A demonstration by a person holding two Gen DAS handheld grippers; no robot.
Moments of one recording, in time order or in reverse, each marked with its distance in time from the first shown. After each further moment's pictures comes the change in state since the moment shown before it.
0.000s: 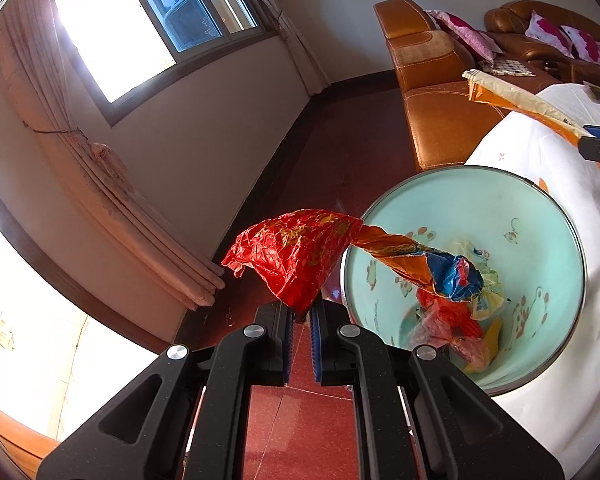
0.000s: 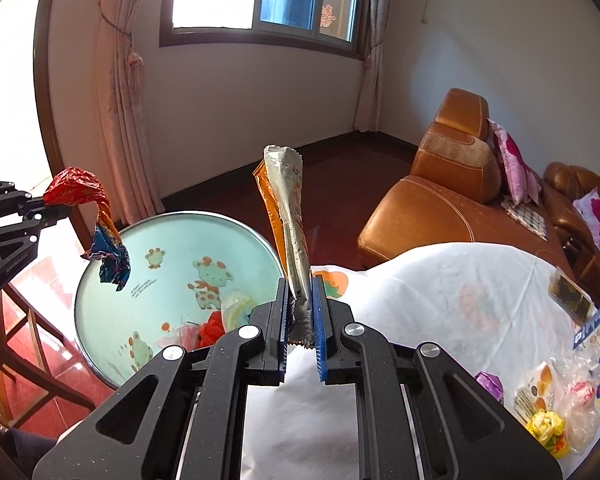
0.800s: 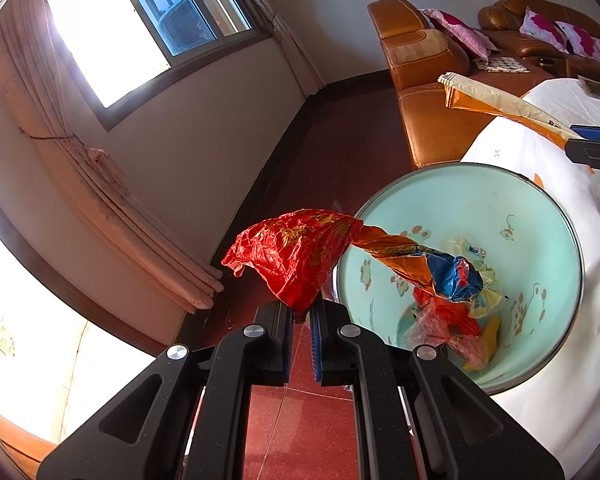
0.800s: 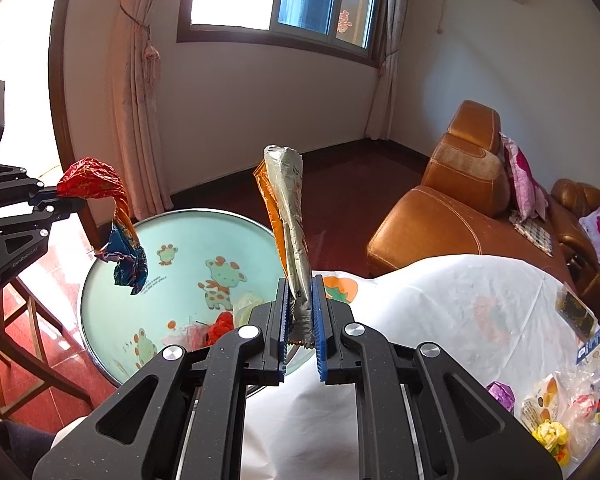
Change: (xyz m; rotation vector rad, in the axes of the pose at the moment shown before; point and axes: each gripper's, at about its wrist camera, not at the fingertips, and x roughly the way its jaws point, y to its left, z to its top) left arm -0.002 -0.002 0.001 0.015 -0.003 -0.008; right arm 0.002 0.012 -0.002 -0.051 -0.018 0.020
